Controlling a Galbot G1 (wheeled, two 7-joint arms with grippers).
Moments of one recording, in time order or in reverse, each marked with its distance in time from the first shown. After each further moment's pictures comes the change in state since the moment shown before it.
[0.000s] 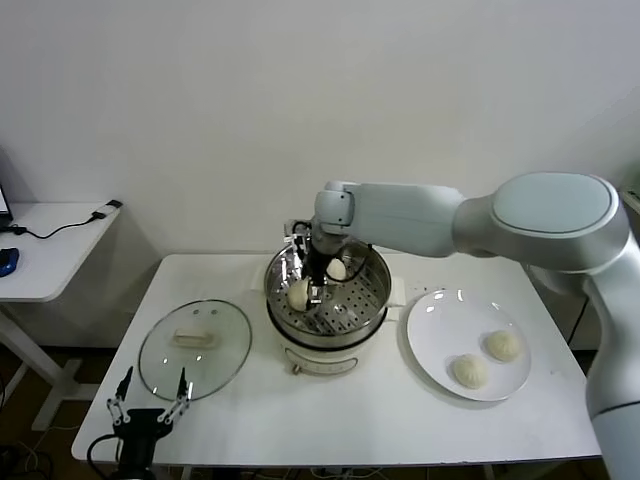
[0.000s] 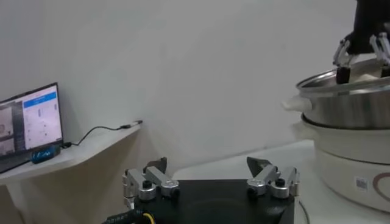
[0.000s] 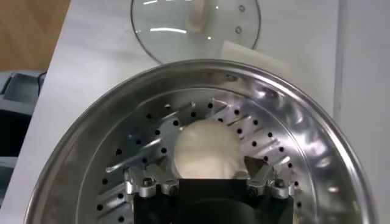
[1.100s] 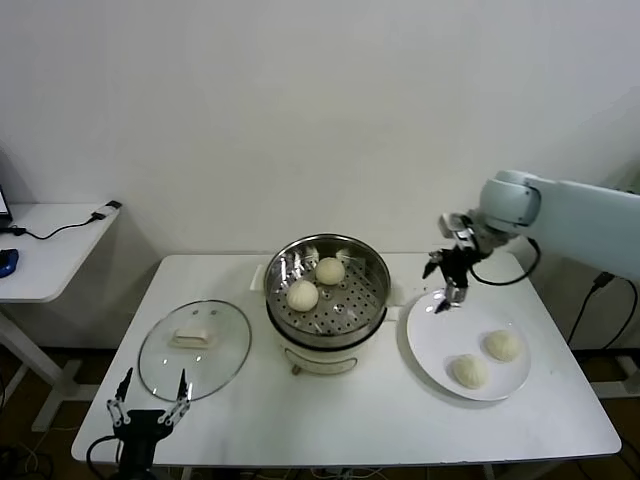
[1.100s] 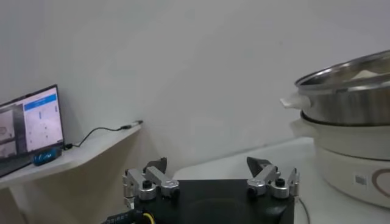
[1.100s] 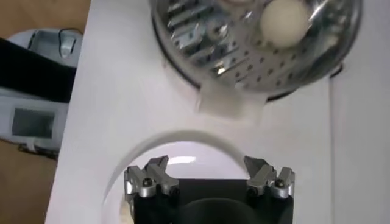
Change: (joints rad) left arm 0.012 -0.017 -0.003 -0.004 0.030 0.009 -0.001; right arm -0.032 -0.732 0.117 0.362 -0.431 0.120 -0.133
